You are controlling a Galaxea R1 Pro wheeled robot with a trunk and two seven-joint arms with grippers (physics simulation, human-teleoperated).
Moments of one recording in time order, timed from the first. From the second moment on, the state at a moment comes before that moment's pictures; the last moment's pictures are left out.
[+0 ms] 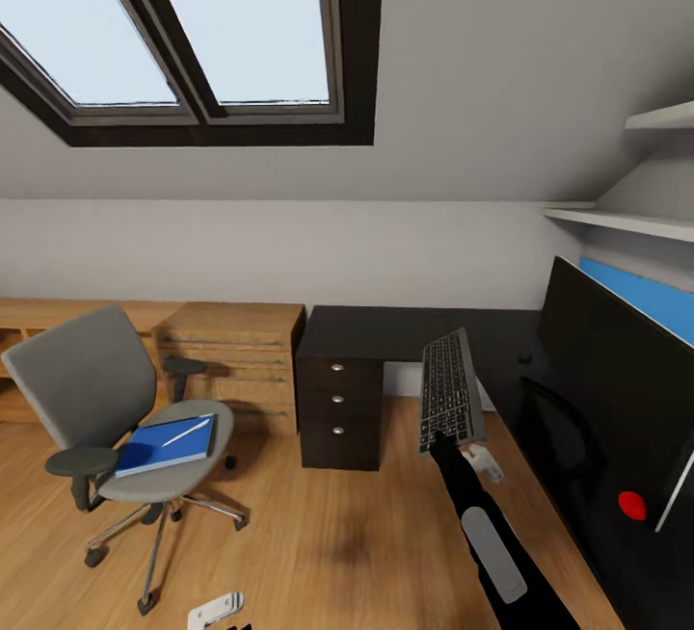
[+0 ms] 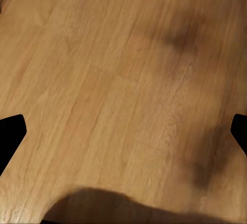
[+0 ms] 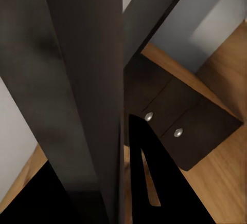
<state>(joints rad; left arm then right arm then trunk) -0.09 0.01 -0.13 -0.83 0.46 0.23 0.20 -0.37 0.05 0.06 -0.96 -0.96 -0.10 -0.02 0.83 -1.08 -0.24</state>
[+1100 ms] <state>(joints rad) -0.09 0.01 -0.13 -0.83 0.46 0.23 0.20 -0.37 0.03 0.06 -0.93 -0.98 -0.09 0.12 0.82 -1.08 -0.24</state>
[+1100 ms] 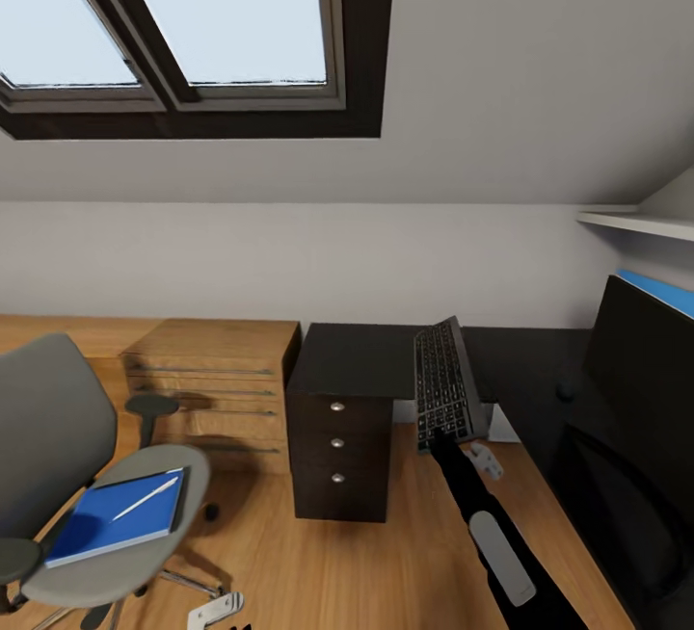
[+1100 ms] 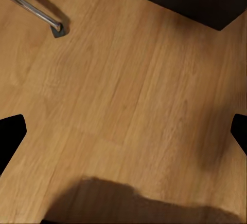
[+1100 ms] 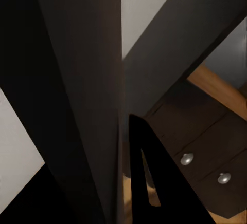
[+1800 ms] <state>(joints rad) -0.09 0.01 -0.13 -0.83 0.46 0.23 0.19 -0.37 -0.09 0.07 -0.89 -1.52 0.30 0.26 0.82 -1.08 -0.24</state>
